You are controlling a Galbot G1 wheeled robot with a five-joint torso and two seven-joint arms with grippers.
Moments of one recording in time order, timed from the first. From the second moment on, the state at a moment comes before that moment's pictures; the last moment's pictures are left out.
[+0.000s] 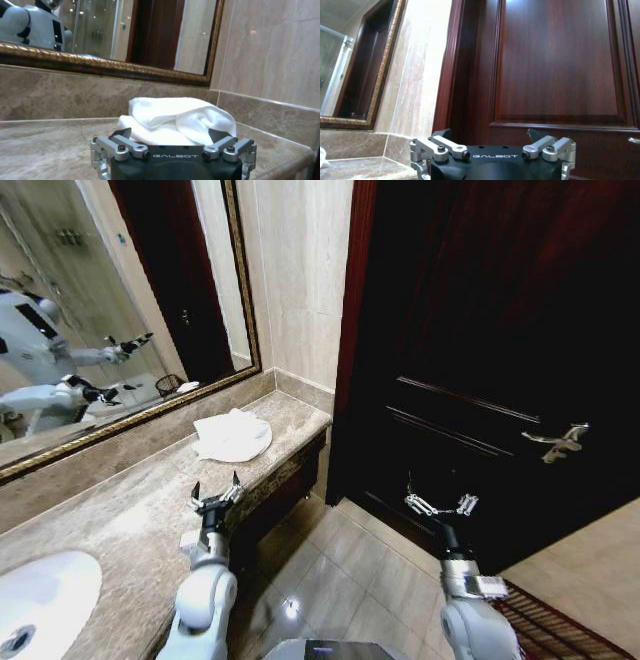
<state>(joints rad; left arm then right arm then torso) 1.44 -1.53 -0.61 -2.09 -0.19 0.10 -0.27 -1.68 1.46 0.63 2.18 0.06 0.35 0.00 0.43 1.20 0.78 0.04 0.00</state>
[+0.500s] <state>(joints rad) 1.12 -1.44 -0.49 -1.90 -0.32 0.28 -0.38 -1.70 1.46 0.67 2.17 0.06 0.35 0.00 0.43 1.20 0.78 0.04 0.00</state>
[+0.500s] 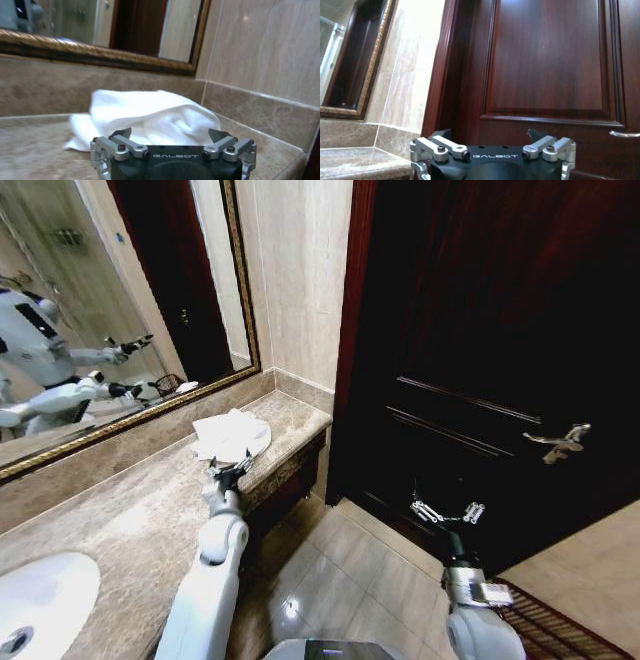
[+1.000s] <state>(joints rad) 1.08 -1.44 -0.45 -1.82 -0.39 0.33 -0.41 -1.70 1.47 0.67 2.16 0.06 0.36 0.01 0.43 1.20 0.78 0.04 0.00</state>
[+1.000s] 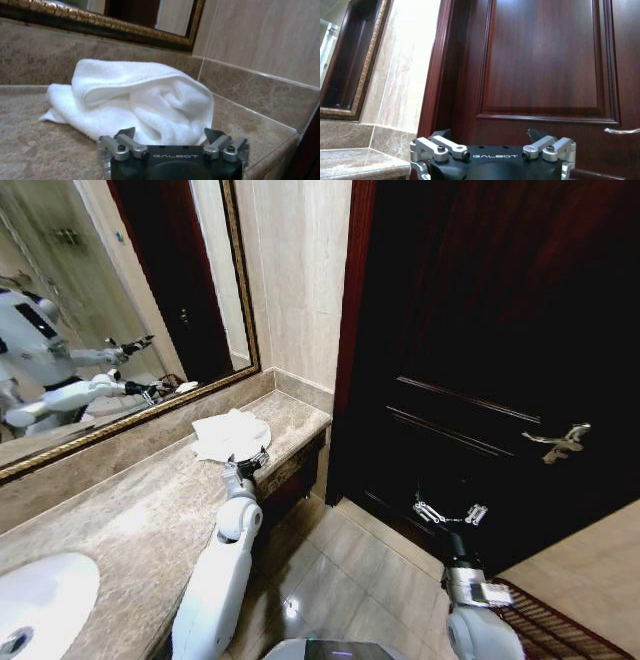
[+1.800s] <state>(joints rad) 1.08 -1.38 -0.43 -1.82 -0.41 0.31 -0.39 -1.69 1.48 0.66 2.15 0.07 0.37 0.02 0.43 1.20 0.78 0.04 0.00</state>
